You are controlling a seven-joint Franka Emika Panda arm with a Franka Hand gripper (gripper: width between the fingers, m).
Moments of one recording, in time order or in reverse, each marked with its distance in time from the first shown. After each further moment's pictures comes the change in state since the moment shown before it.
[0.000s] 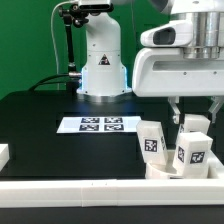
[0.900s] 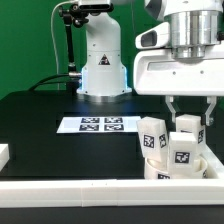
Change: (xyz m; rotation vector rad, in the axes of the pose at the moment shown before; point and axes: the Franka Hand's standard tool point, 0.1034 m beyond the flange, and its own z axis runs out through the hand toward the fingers) arm 0.002 0.003 0.001 0.068 0.087 0.742
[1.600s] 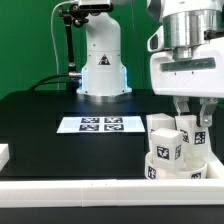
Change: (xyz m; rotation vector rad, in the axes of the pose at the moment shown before) arm 0.004 -0.005 0.001 0.030 -0.007 0.503
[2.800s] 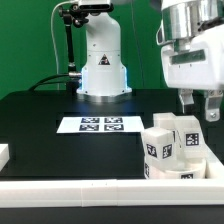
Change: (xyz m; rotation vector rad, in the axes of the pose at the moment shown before) arm -0.003 -0.012 -0.018 0.004 -0.056 0.126
